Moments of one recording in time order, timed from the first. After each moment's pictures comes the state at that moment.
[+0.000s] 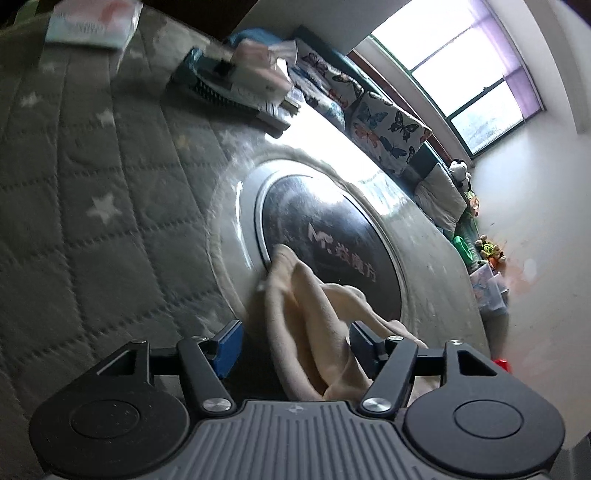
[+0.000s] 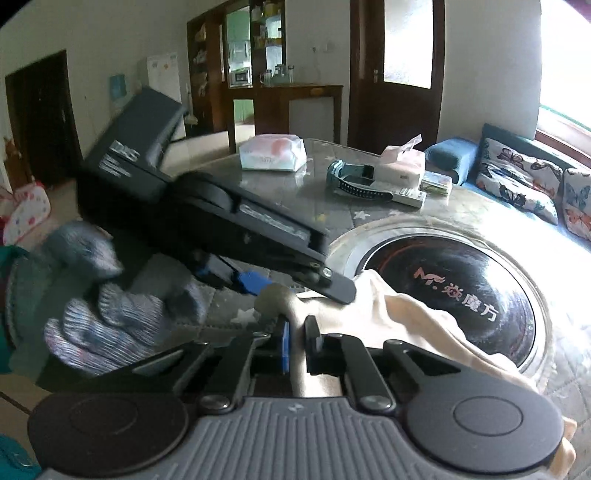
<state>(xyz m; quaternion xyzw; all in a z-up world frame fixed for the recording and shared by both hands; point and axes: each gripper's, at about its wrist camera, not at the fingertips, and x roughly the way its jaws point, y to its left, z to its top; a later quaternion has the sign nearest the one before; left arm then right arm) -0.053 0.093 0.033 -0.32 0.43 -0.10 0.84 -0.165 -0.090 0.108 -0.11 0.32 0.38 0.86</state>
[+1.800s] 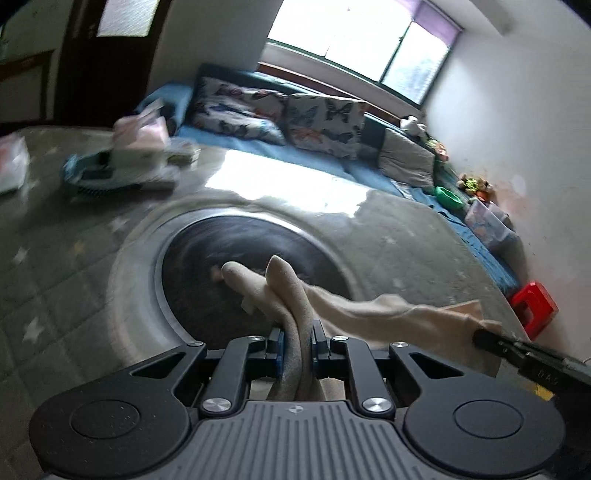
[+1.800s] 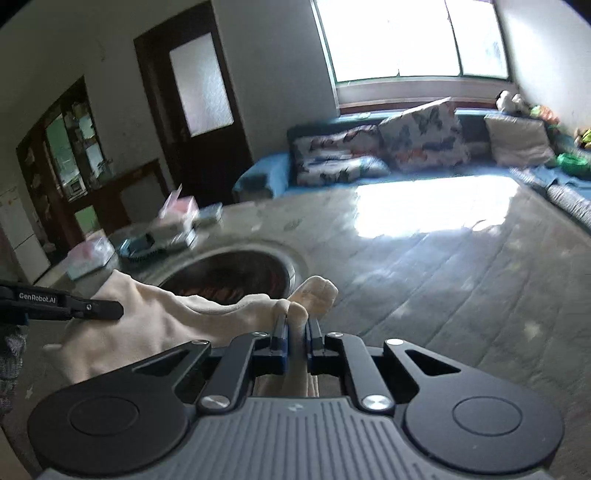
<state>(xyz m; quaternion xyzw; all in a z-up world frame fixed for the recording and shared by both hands) -0.047 -0.013 0.093 -0.12 0.37 -0.17 0.91 -0.162 -0.311 0.122 0.08 0.28 0.11 0.95</state>
